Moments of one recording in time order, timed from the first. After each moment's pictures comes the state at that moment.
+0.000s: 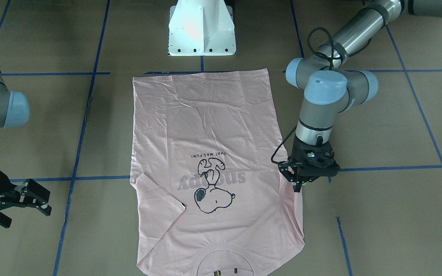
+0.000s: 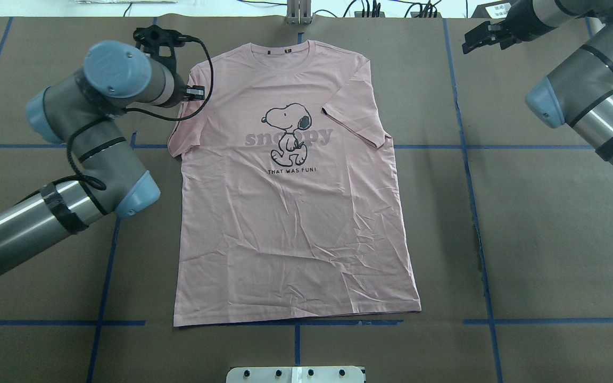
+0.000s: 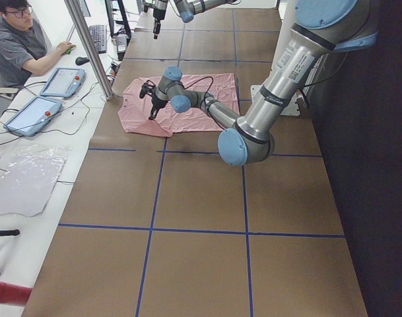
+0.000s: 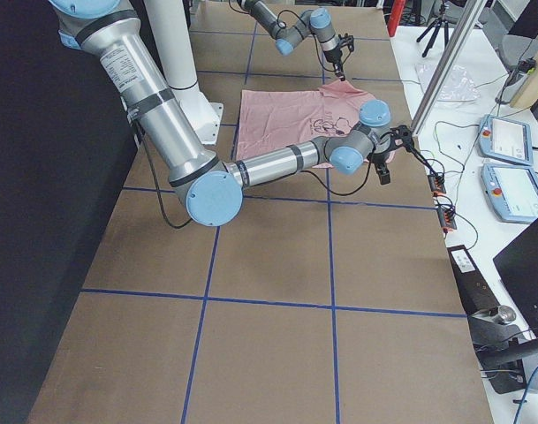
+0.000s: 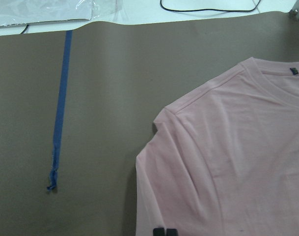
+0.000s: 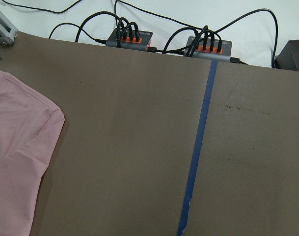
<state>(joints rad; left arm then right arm) -0.77 -2.24 -1.40 -1.98 -1.67 -1.02 1.13 -1.02 1.30 -0.98 2.16 0.67</state>
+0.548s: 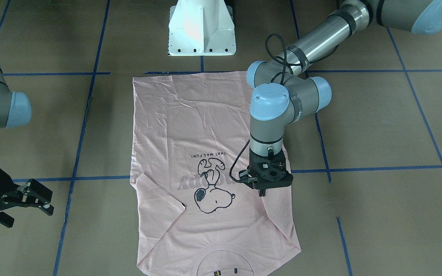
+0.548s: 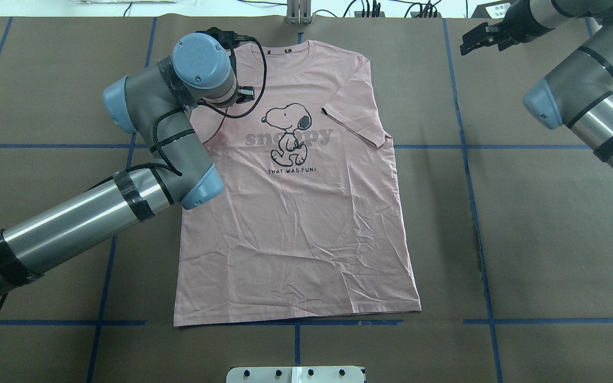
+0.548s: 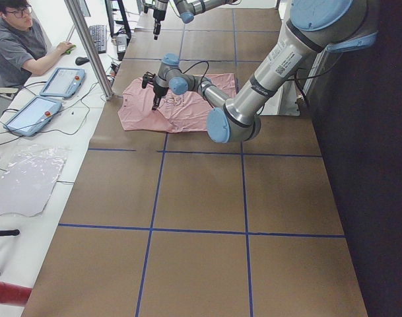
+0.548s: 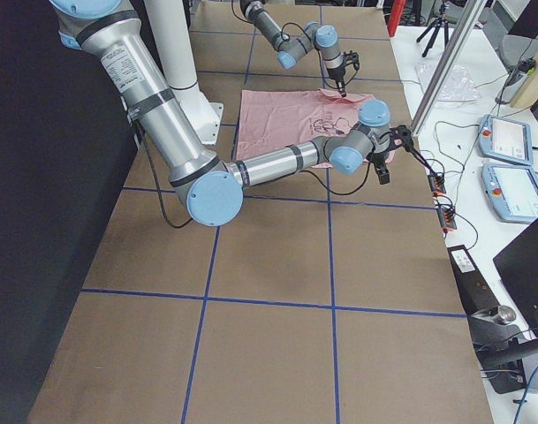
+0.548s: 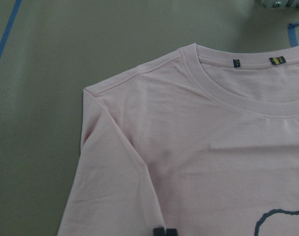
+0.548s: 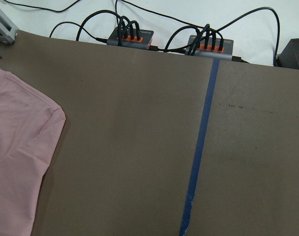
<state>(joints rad) -0.72 -2.42 -1.21 -1.89 -1.65 -1.11 1.12 -1.02 1.30 -0.98 2.16 0.67</state>
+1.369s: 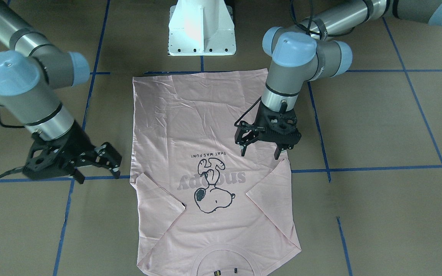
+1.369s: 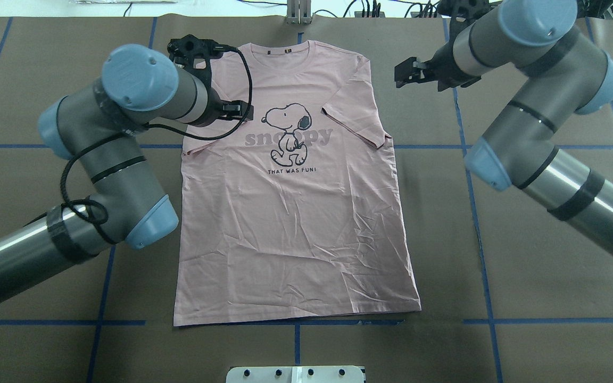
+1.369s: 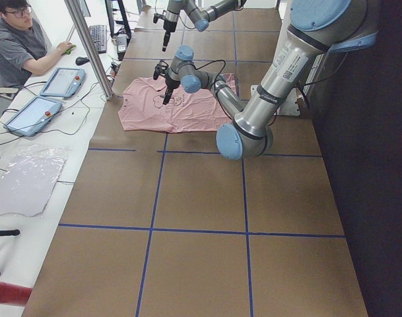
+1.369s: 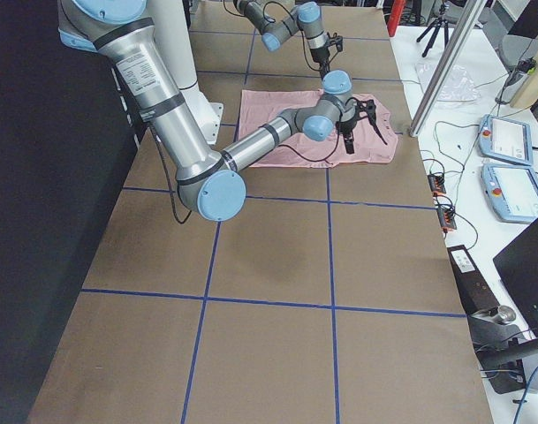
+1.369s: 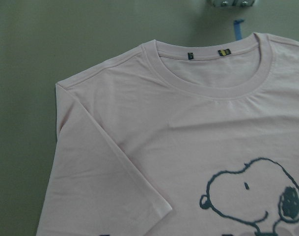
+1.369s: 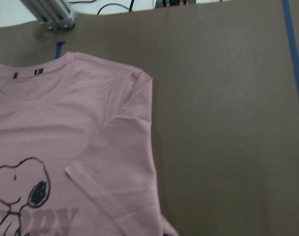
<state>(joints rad) -0.68 -2.17 -1.67 -1.90 -1.74 -1.06 0.83 -1.05 1.66 -1.23 1.91 1.09</state>
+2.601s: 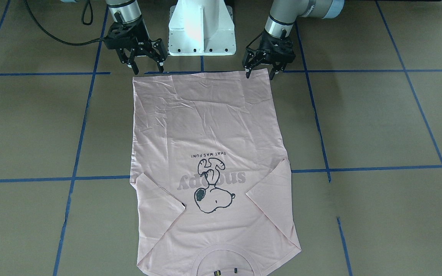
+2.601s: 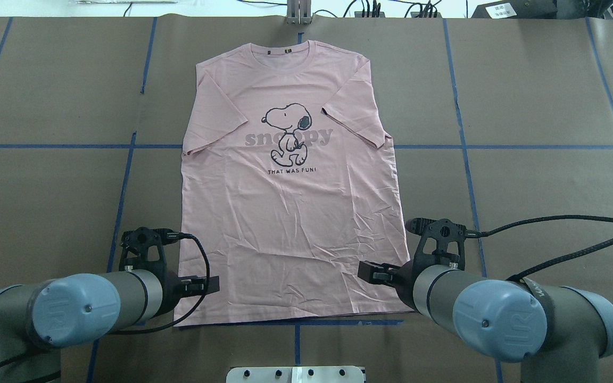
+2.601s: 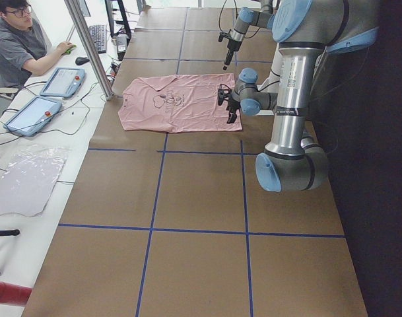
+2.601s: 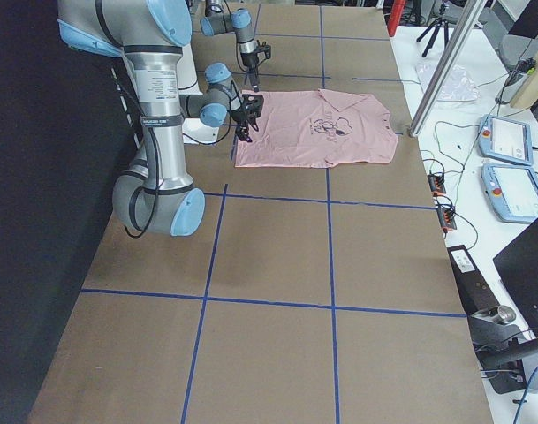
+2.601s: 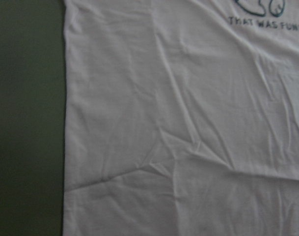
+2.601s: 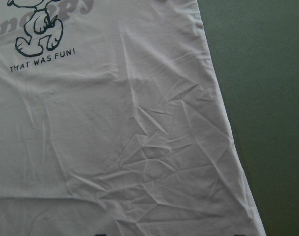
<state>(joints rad) -0.21 -1.72 -2.05 -1.90 -1.52 -1.48 0.19 -1.39 2.17 -1.38 1.40 1.58</state>
